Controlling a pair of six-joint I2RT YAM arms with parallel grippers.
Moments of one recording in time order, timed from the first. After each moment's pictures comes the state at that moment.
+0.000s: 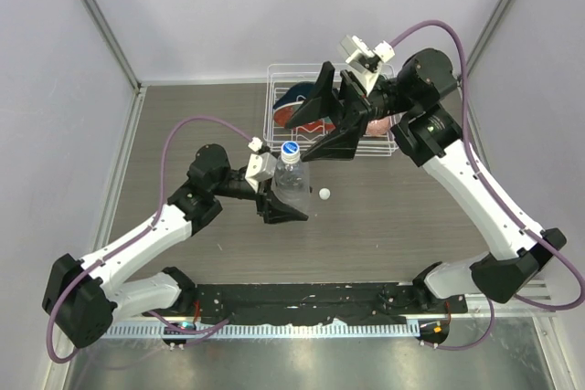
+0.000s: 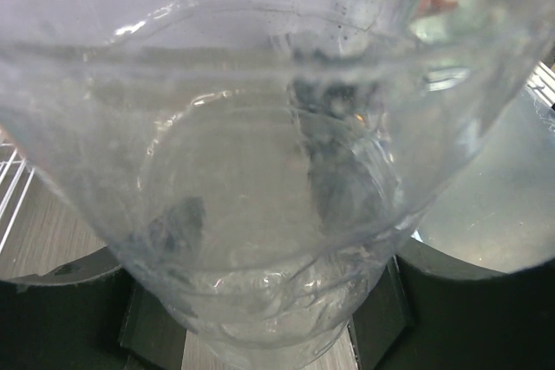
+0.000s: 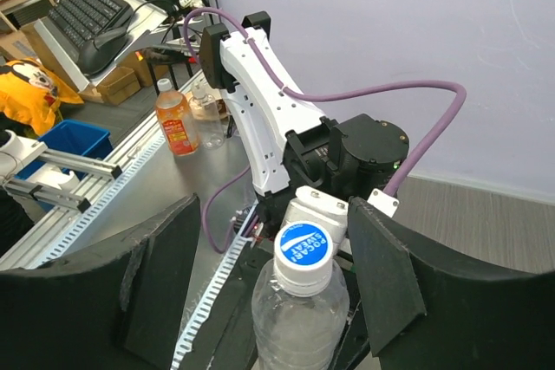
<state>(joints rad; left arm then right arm) -0.67 1.09 0.75 0.35 1.05 -0.06 0.59 1.37 1.62 0.17 -1.31 0.44</state>
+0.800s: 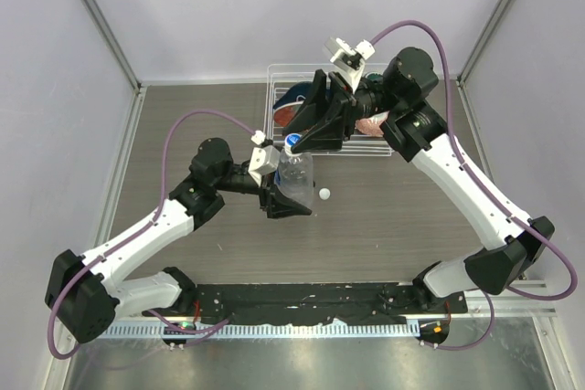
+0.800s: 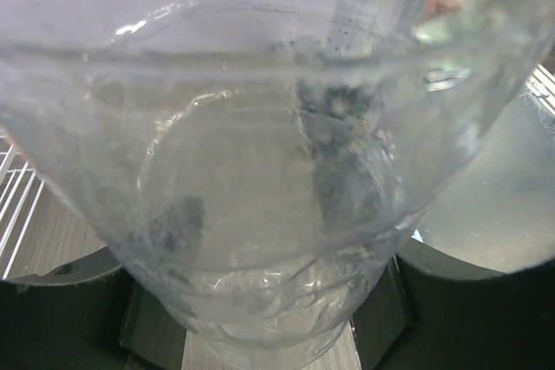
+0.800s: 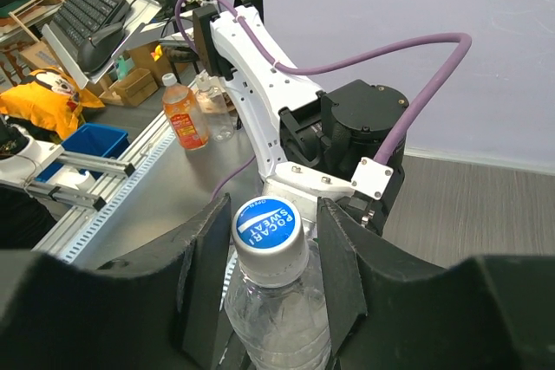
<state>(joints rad) -0.68 1.12 0.82 0.32 1.04 -0.06 0.59 1.43 1.60 0.19 -1.33 0.47</state>
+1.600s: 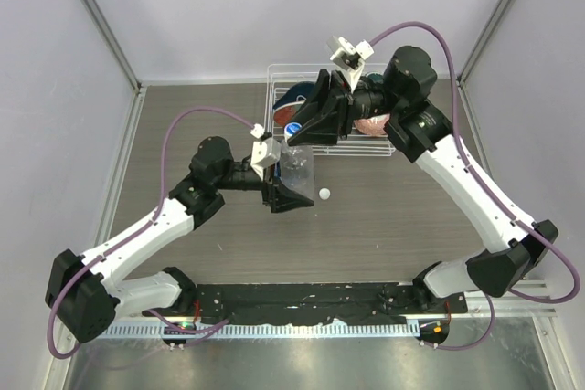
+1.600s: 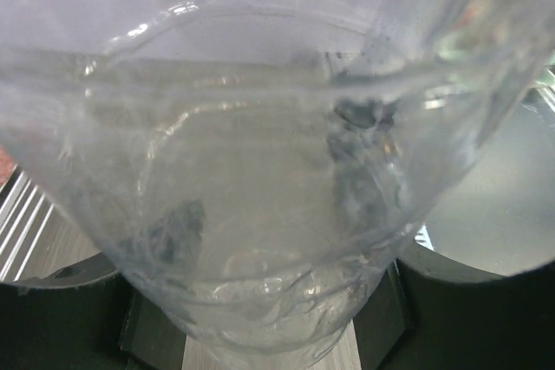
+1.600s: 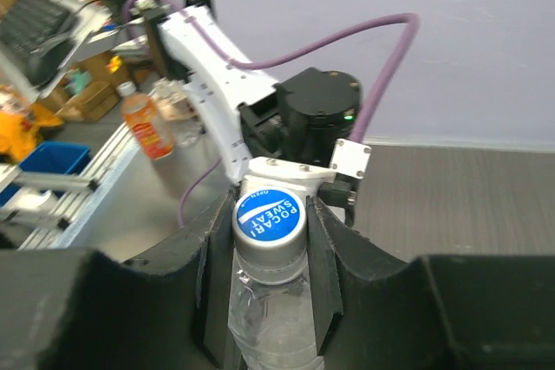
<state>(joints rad) -0.68 1.13 0.83 0.31 0.95 -0.09 0.59 1.42 1.59 0.10 -1.26 0.38</state>
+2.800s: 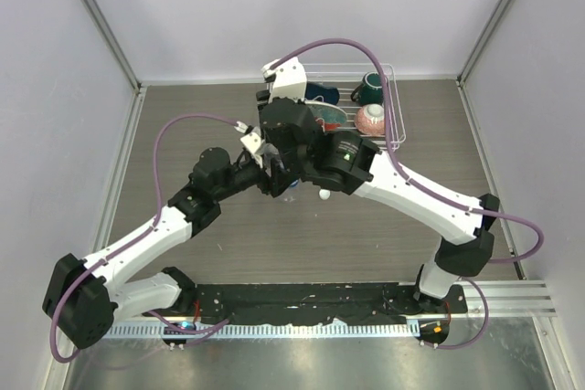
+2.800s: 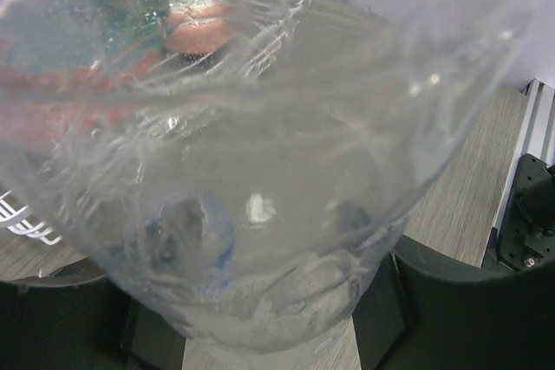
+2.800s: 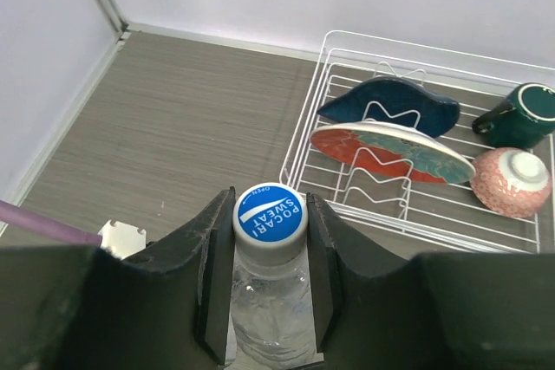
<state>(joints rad) -0.65 1.08 0.70 0.27 0.36 -0.13 1.15 1.66 1.94 -0.58 0.83 0.29</state>
